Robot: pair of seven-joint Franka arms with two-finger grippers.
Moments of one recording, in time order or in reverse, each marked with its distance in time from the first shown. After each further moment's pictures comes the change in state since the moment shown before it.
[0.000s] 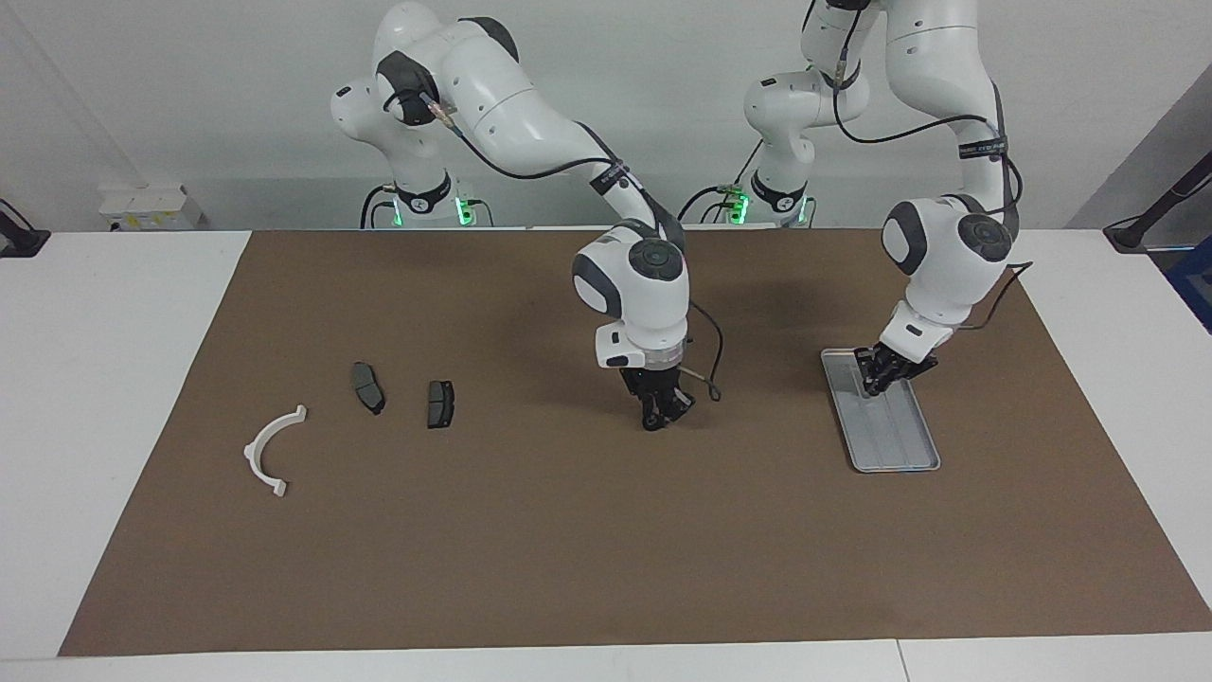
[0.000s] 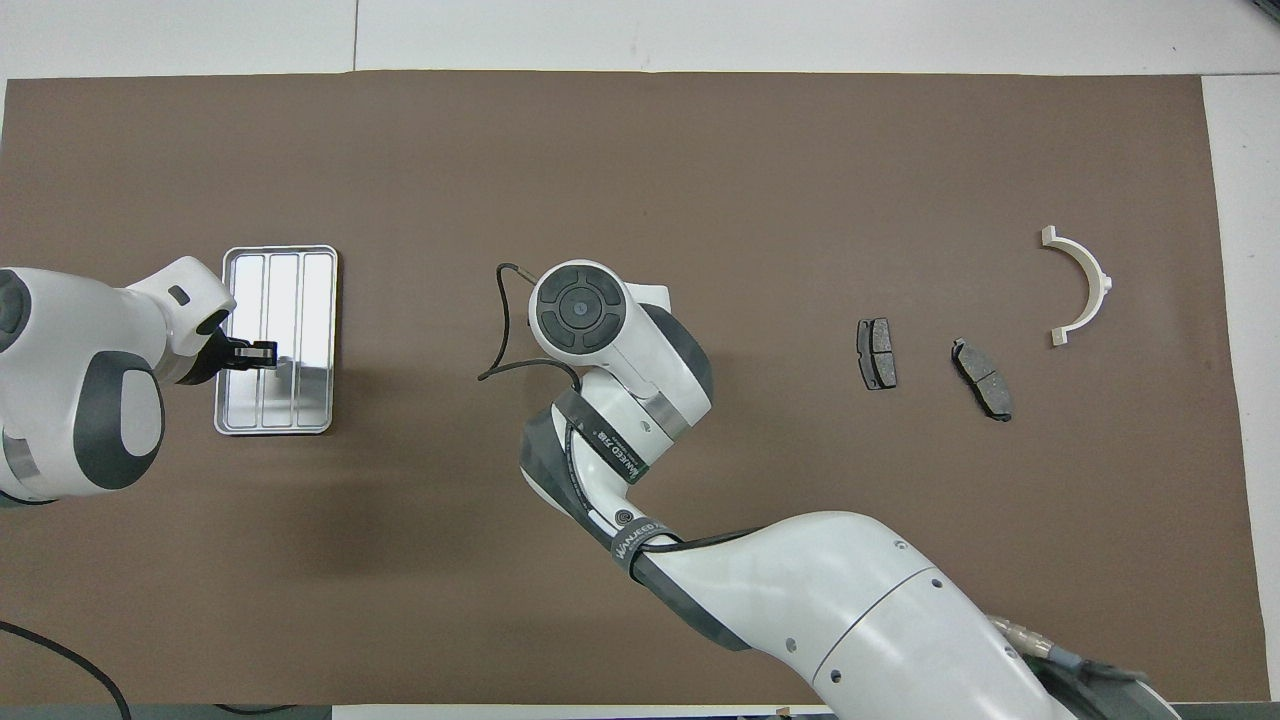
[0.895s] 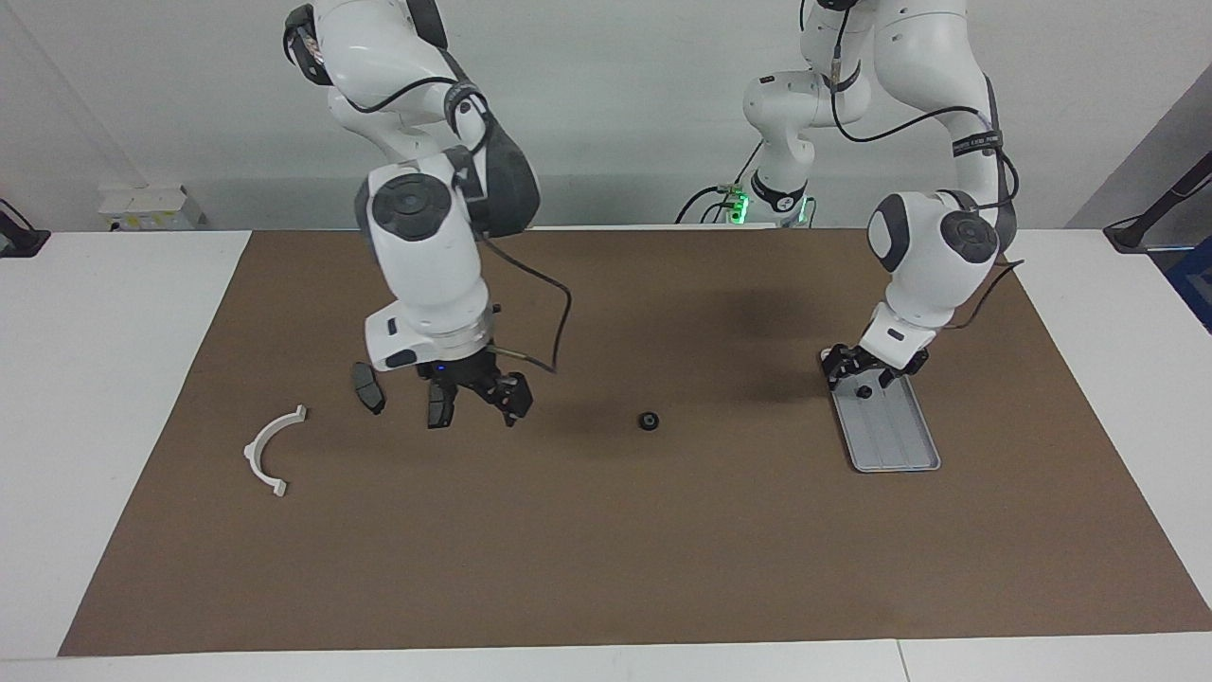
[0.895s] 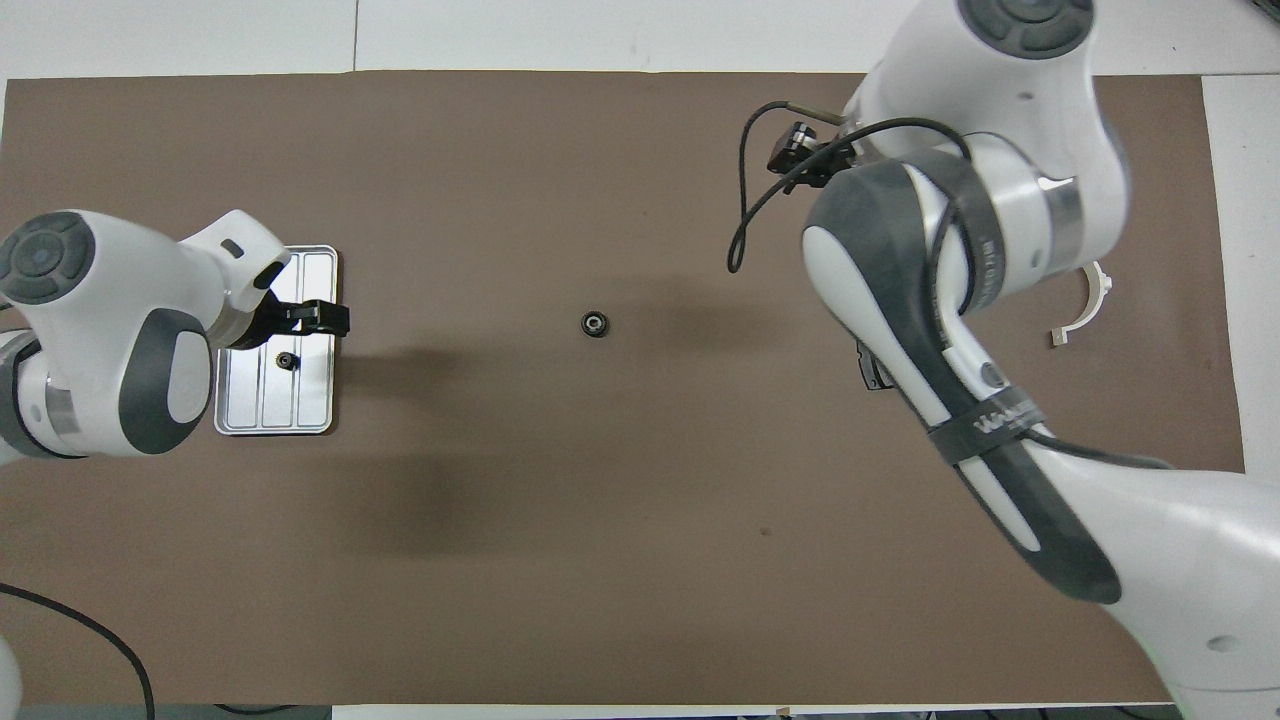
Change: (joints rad) left arm -0.181 0.015 -0.004 0.215 0.037 -0.194 -0.329; right arm -0.456 -0.229 0.041 0.155 0.037 -0.464 -0.894
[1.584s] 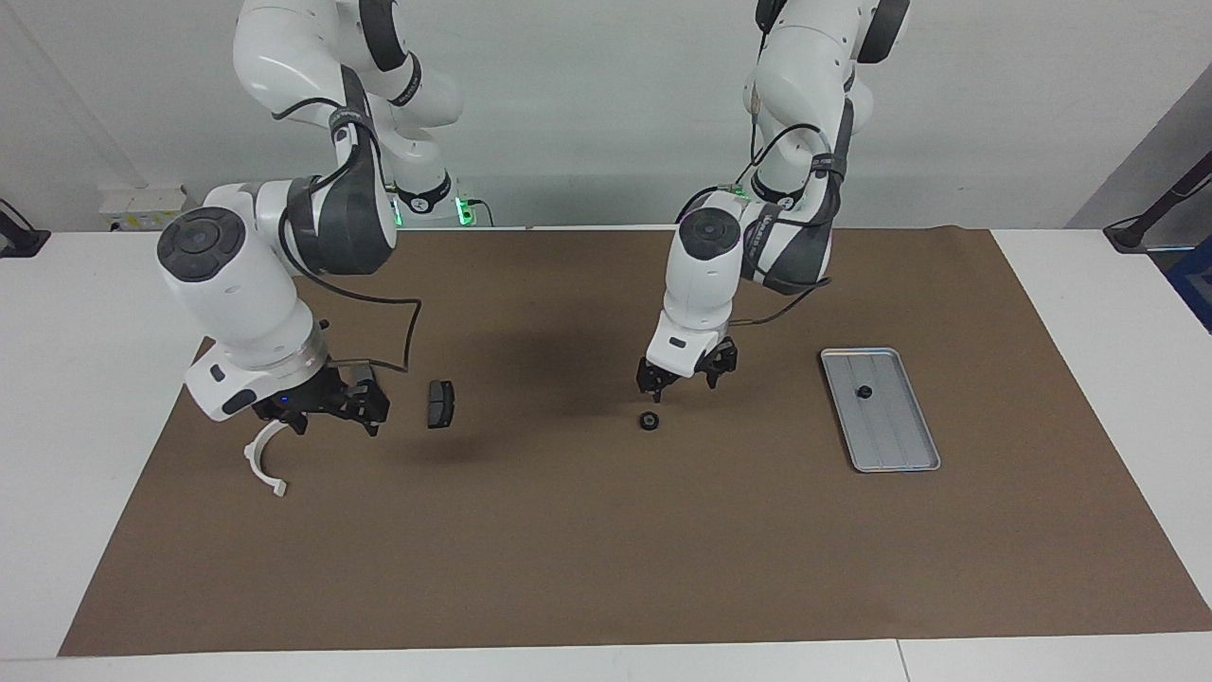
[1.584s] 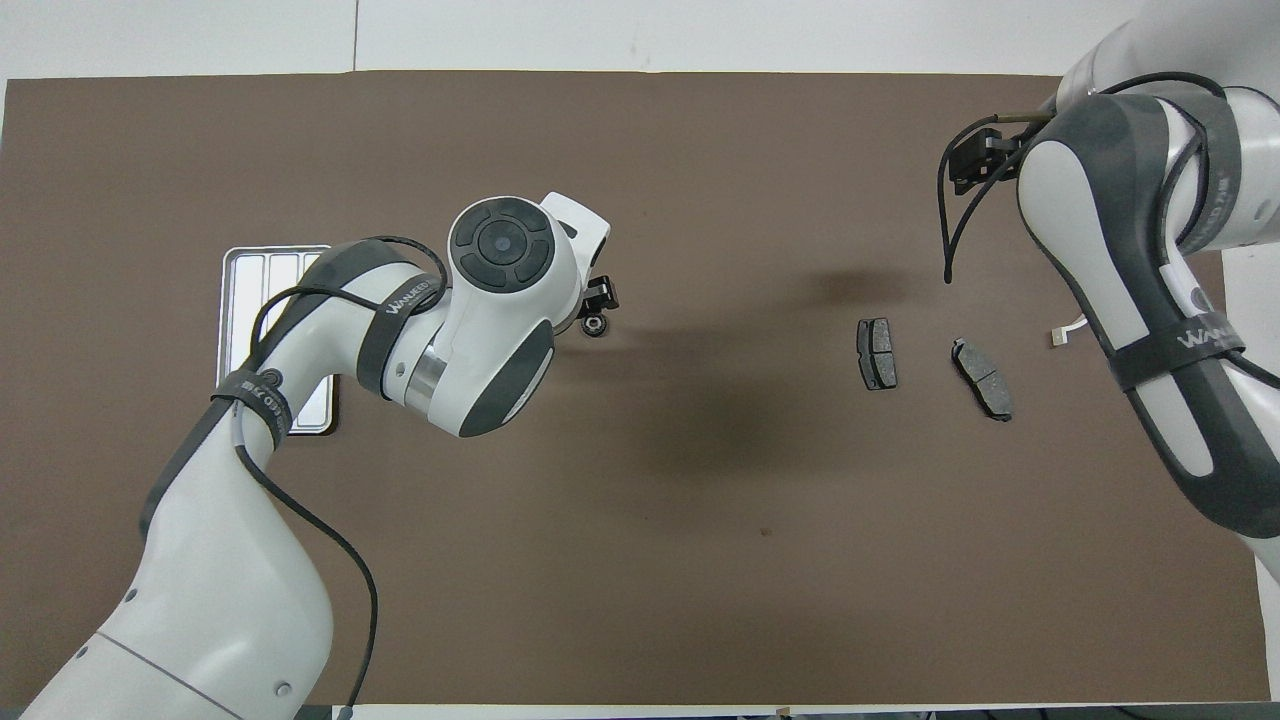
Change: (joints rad) left arm -0.397 0.270 -0.003 0.310 0.088 -0.059 -0.576; right arm -0.193 0.000 -0.001 -0.033 -0.025 -0.003 -0.460
